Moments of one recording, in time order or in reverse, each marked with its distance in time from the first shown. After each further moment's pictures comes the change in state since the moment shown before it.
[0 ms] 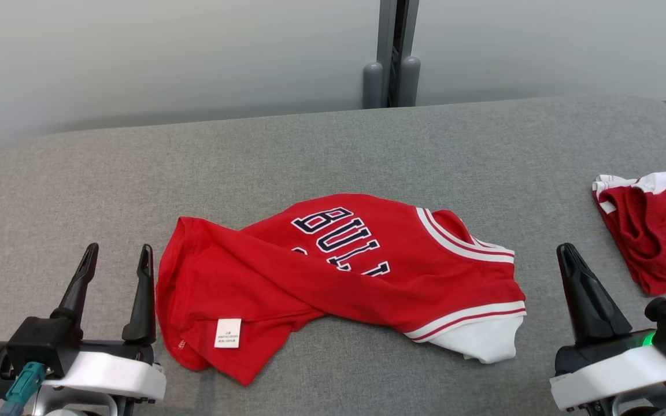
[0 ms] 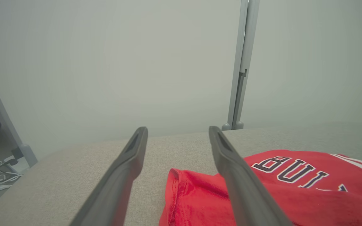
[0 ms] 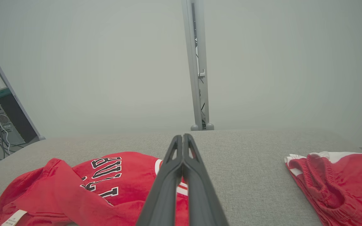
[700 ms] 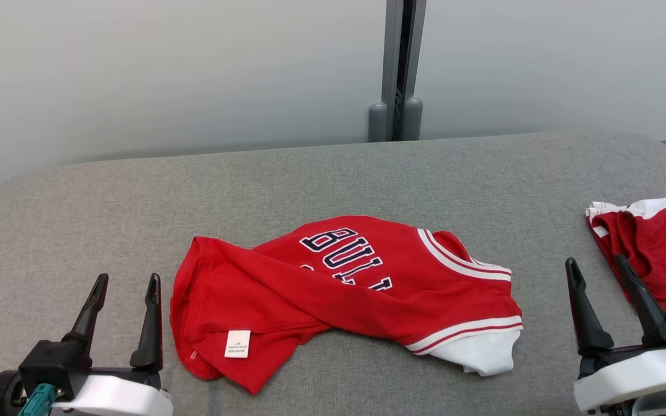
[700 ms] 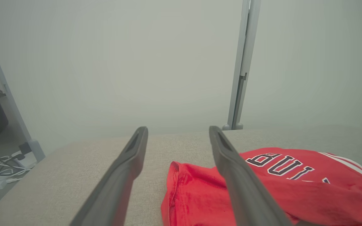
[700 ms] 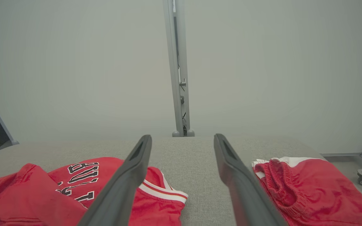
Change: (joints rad) left arm 0.063 -0.003 -0.020 -0.006 -0.018 0.015 0.010; right arm 0.006 0.000 -0.089 0.056 -0.053 0.000 0.000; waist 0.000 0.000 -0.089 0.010
